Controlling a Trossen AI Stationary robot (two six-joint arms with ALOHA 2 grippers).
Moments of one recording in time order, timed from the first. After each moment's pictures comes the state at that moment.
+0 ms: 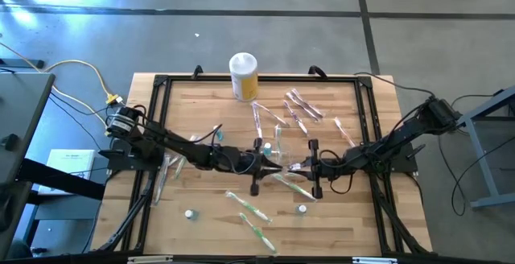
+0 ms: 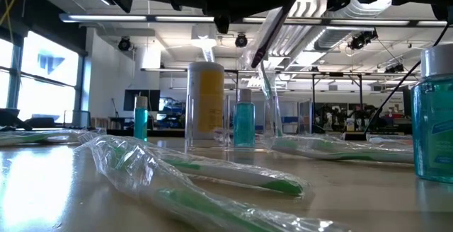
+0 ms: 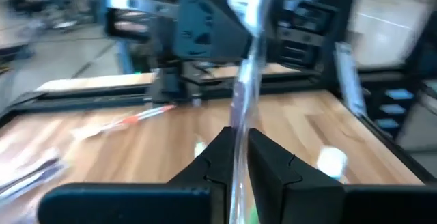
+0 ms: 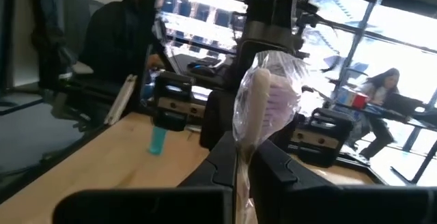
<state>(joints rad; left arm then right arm) -0.27 1.73 0.95 0.70 -0.14 0.03 0.42 1.33 0.39 1.06 0.34 -0.27</state>
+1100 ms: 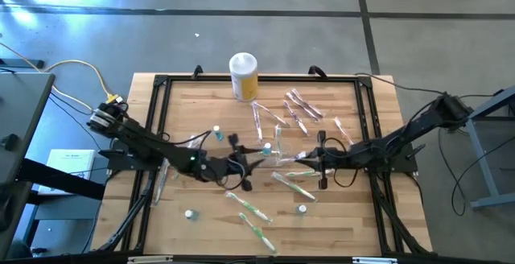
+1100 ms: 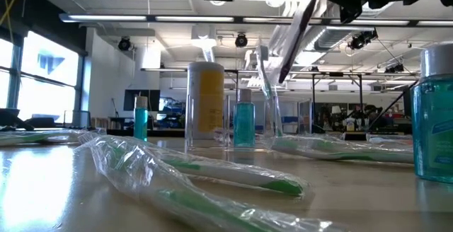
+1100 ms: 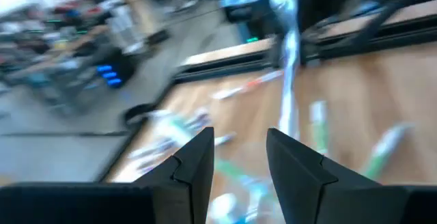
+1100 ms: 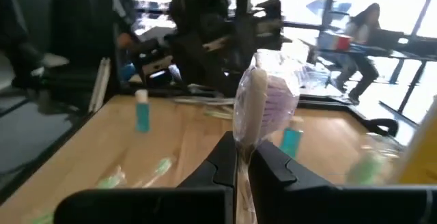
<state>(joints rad) -0.41 1.52 0.95 0.34 -0.83 0.15 0.41 1.06 0.39 0.65 0.46 -0.03</state>
